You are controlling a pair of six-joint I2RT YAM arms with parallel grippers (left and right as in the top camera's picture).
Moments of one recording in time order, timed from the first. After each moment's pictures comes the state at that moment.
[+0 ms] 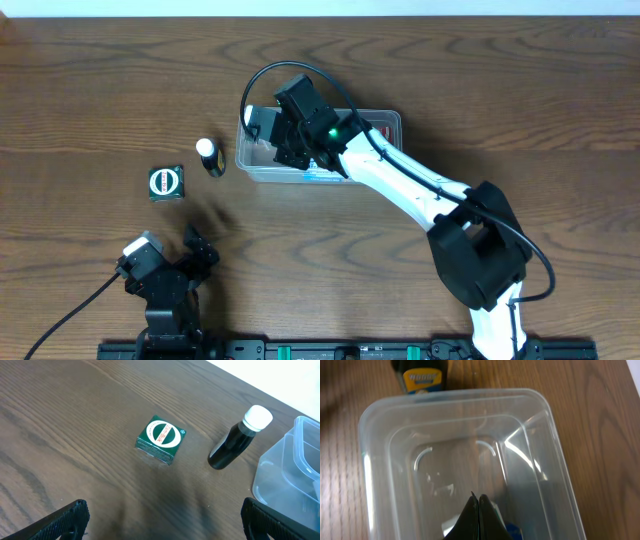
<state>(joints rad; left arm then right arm) -0.04 0.01 0.17 -0.64 -0.37 -0.50 0.73 2.09 1.63 -0.42 -0.17 -0.57</state>
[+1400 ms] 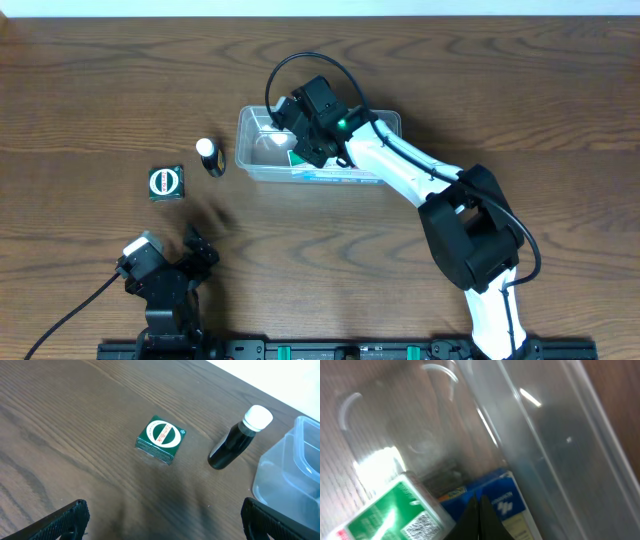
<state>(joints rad) -0.04 0.01 0.17 -0.64 -0.37 -0.50 0.65 2.17 1.63 -0.53 -0.06 -0.38</state>
